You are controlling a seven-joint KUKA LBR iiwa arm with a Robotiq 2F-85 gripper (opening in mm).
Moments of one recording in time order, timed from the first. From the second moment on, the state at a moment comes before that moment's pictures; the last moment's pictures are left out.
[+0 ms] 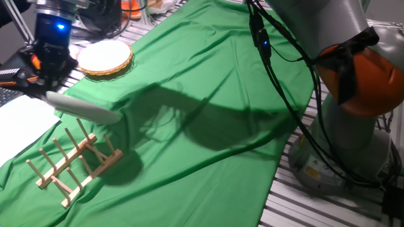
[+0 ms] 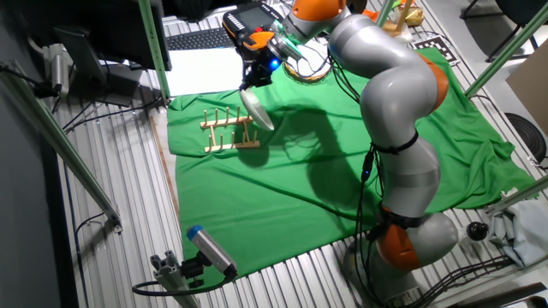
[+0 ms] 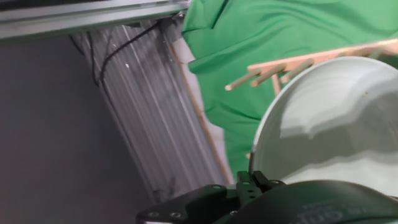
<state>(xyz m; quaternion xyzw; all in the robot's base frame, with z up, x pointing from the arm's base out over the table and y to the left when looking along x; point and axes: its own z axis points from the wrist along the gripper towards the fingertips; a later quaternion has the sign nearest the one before) 0.642 0.304 0.297 -0.15 -0.91 -0.36 0.13</state>
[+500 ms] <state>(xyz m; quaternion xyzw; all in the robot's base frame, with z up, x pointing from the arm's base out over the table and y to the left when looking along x) 0.648 0.331 0.300 -0.18 -0.90 -0.38 0.13</state>
